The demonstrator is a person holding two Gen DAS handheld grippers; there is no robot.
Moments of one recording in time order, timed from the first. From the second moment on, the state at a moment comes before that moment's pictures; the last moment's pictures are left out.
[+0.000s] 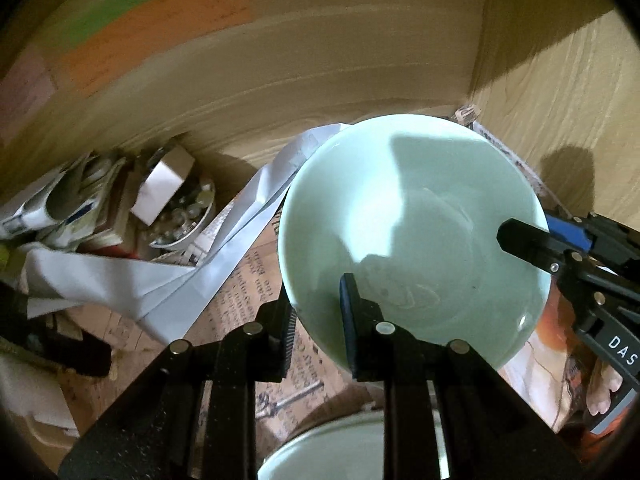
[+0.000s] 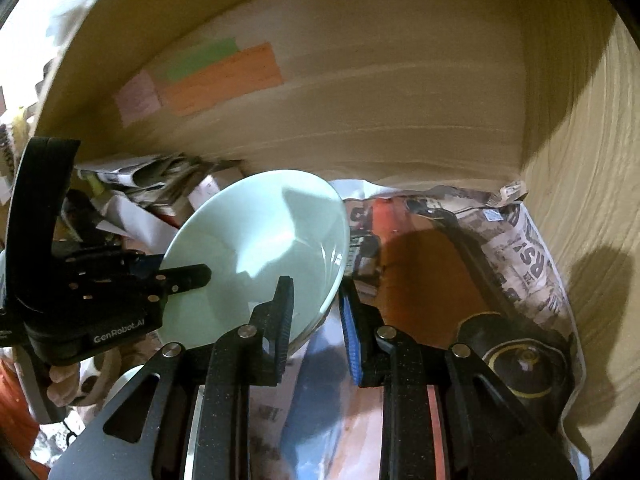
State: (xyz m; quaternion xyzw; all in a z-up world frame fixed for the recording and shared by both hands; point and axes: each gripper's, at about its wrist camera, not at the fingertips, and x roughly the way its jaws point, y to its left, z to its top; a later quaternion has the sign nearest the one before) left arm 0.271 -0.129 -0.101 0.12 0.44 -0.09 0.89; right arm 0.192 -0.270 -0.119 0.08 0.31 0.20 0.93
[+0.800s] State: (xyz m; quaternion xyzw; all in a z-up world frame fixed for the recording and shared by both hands) left arm 0.153 -0.043 -0.077 0.07 0.39 -0.05 0.92; right arm 0.116 -0.197 -0.105 0.05 0.28 0.26 0.92
